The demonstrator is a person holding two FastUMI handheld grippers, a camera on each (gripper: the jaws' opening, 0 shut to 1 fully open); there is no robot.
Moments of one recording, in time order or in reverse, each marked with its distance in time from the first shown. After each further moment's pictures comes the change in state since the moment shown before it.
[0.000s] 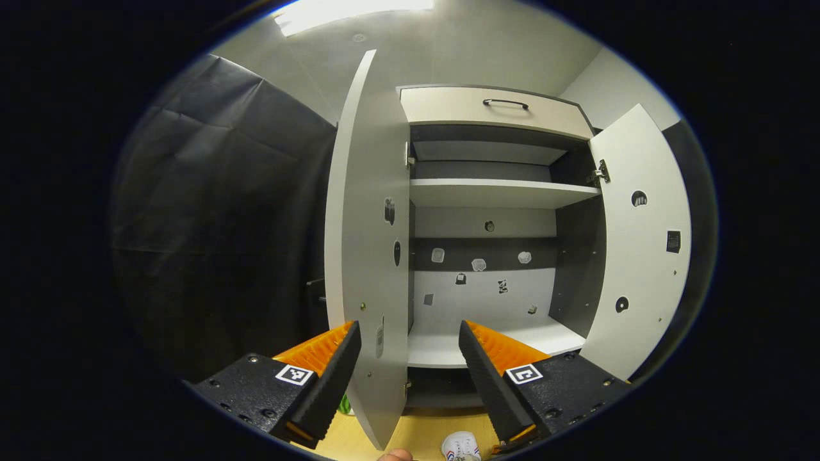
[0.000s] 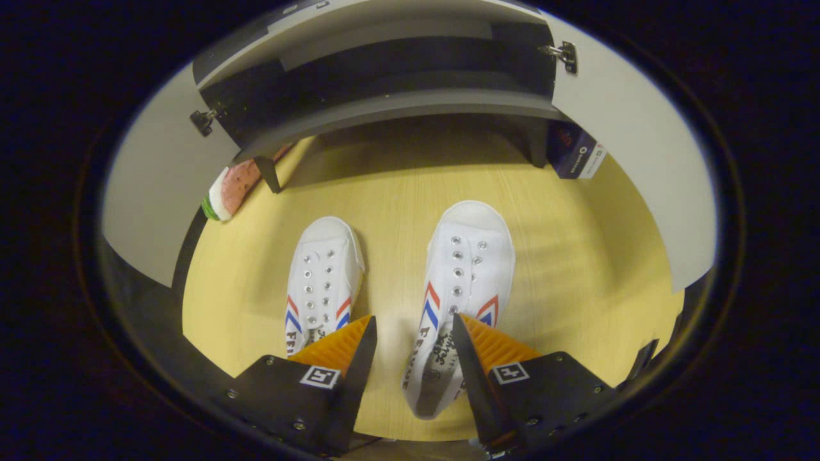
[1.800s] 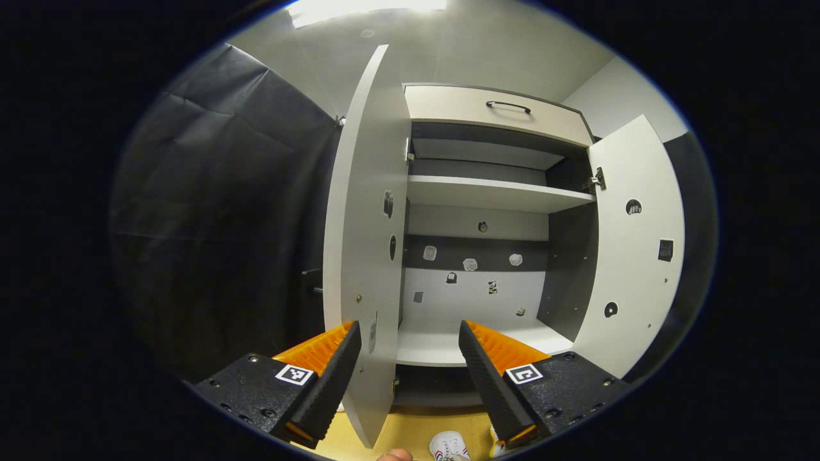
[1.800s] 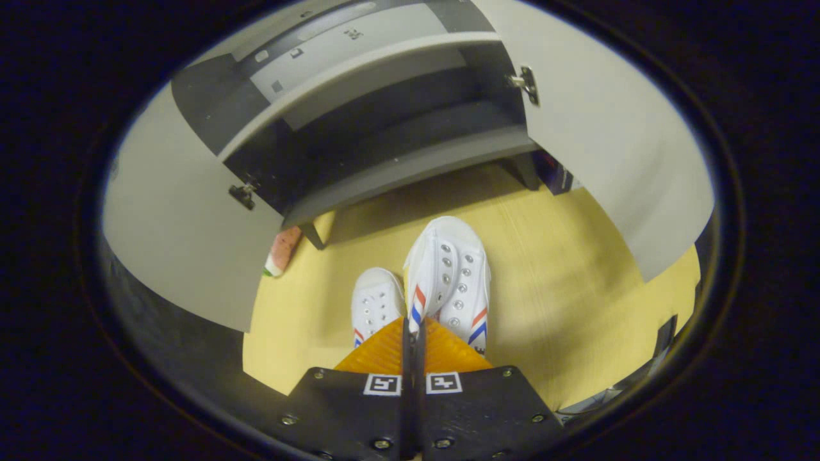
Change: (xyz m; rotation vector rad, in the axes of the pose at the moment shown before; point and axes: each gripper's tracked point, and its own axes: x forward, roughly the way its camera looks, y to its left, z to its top) left arm -0.001 -0.003 -0.005 -0.054 0.006 -0.044; right arm -0.098 0.021 0.063 0.173 -0.217 0.173
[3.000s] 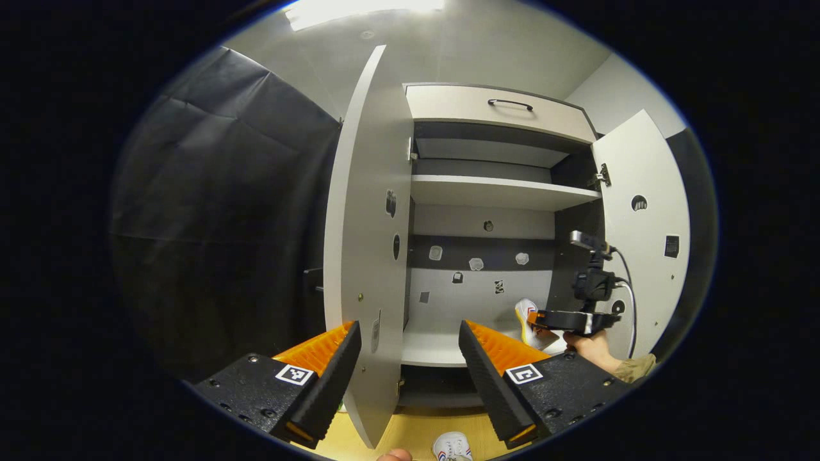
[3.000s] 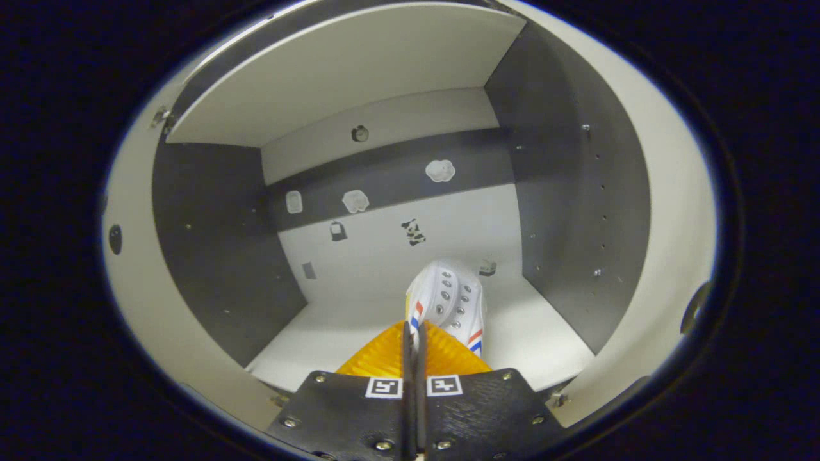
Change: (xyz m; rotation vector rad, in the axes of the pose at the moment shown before) left arm 0.001 0.001 -0.002 0.019 -0.003 0.040; right arm -0.017 0.093 0.397 -0.201 -0.630 -0.038
